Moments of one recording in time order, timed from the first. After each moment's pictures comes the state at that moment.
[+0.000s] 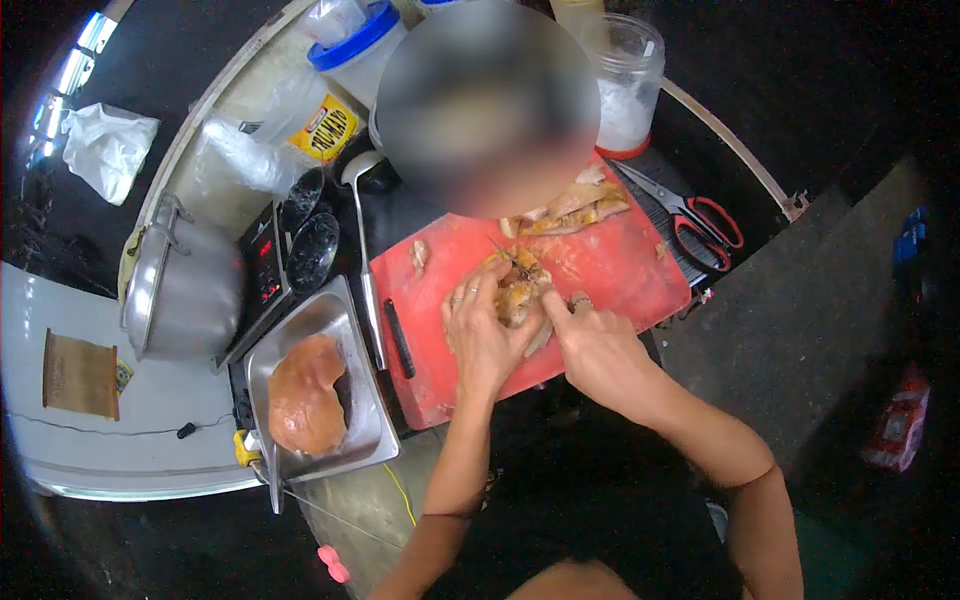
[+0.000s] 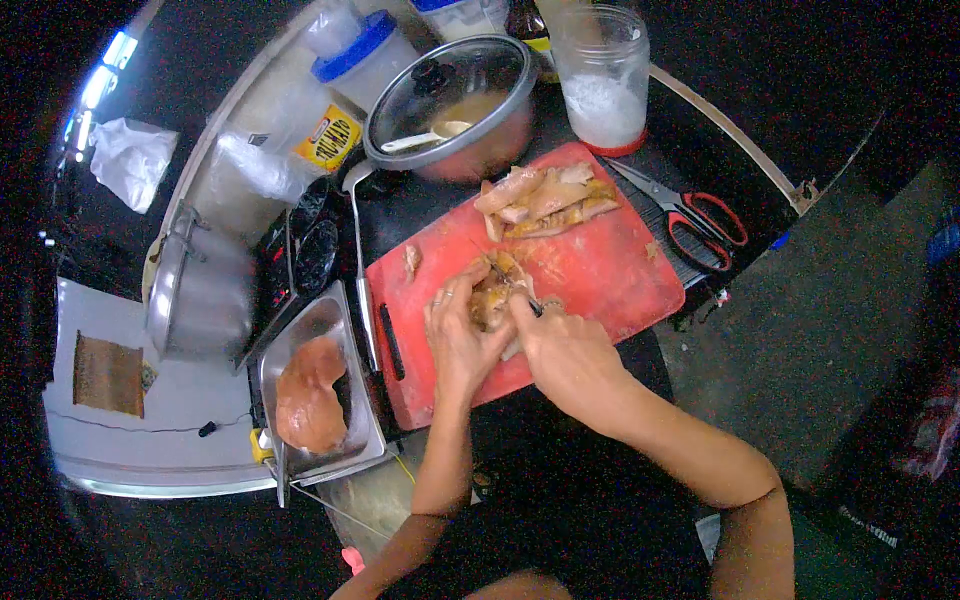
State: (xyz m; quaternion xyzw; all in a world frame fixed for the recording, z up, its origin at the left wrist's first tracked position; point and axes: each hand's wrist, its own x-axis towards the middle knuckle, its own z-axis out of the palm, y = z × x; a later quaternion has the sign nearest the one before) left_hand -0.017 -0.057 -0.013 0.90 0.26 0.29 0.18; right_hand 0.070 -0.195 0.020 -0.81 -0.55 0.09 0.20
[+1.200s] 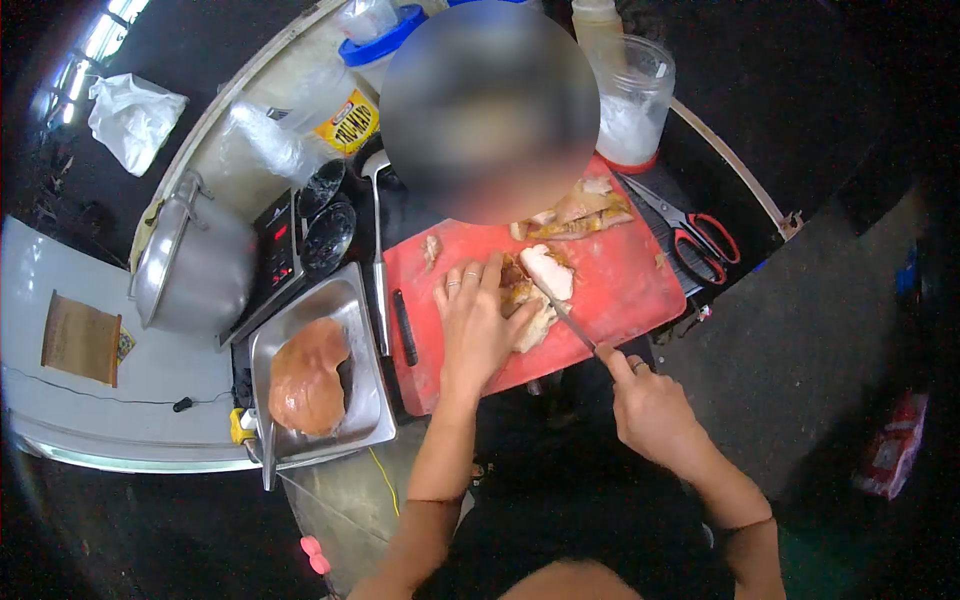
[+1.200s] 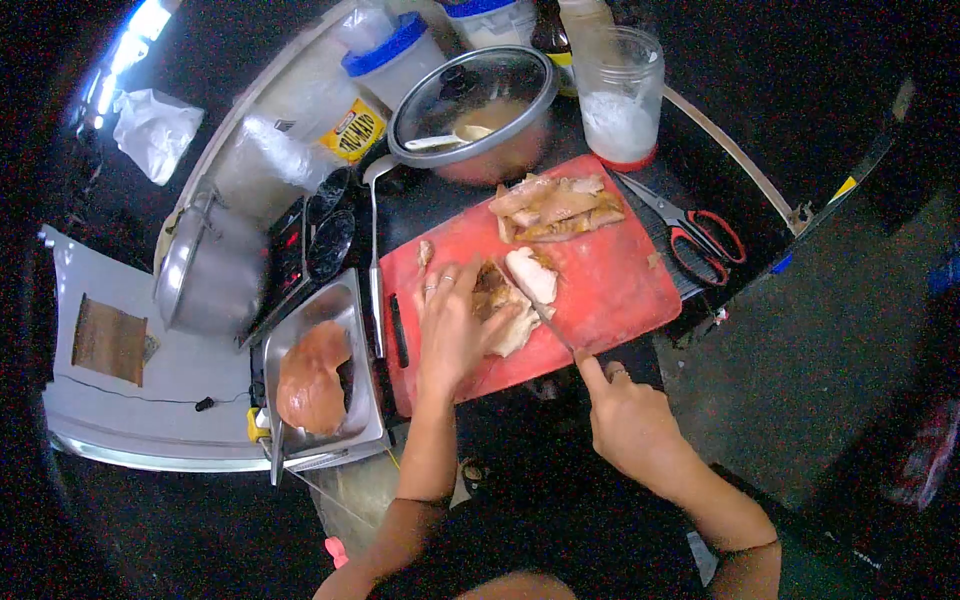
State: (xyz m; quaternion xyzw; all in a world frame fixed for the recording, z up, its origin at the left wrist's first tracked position) left_hand -0.025 -0.057 0.014 0.94 0.24 0.25 0.06; right_hand 0.058 -0.277 0.031 -0.81 -0.52 0.19 0.18
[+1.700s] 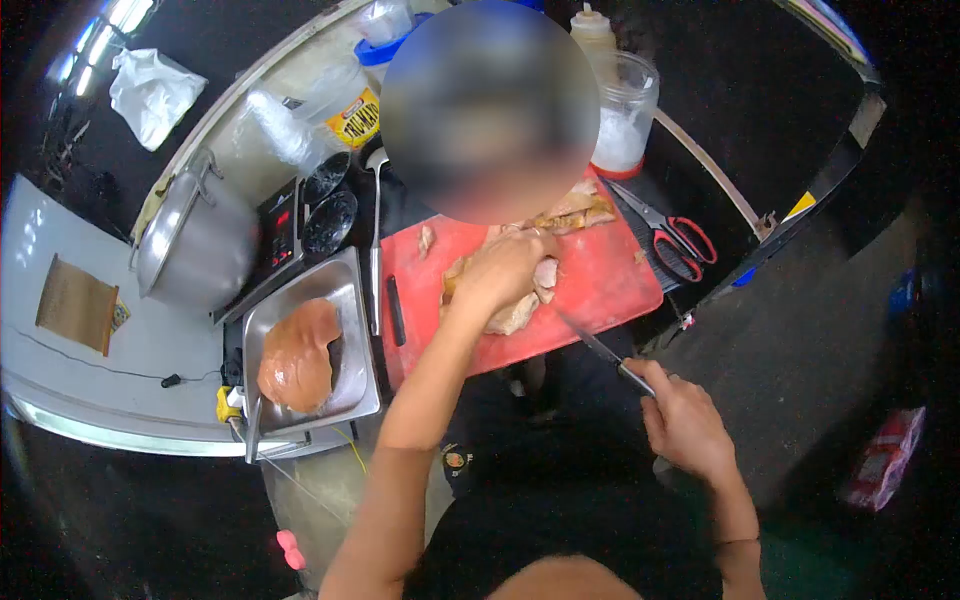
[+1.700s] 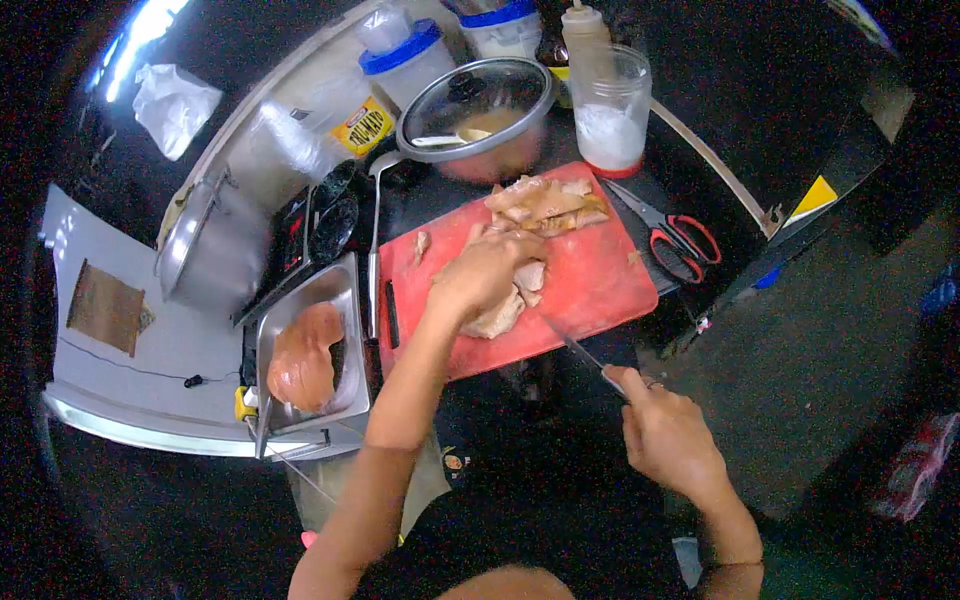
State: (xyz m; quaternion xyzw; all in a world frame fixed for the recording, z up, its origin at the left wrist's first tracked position) left_hand 0.032 -0.042 0.024 0.99 0.05 0.05 0.12; right_hand 0.065 -0.341 0.060 -0.82 -0.49 0.19 0.24
